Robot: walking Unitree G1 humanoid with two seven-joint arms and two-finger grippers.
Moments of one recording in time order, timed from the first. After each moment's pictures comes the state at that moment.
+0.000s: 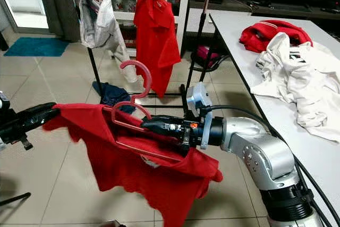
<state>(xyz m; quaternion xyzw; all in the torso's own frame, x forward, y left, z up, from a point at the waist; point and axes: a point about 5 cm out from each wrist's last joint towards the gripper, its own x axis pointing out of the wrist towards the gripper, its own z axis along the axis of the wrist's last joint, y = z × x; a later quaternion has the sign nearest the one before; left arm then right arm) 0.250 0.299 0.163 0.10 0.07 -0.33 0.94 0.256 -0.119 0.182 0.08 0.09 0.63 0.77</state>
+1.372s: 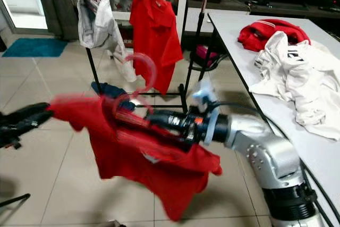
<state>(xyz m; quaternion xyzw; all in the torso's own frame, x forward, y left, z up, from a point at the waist) 0.238 0.310 0.163 -0.03 0.05 -0.33 0.94 0.261 -0.130 0.193 0.09 0.05 0.61 0.79</state>
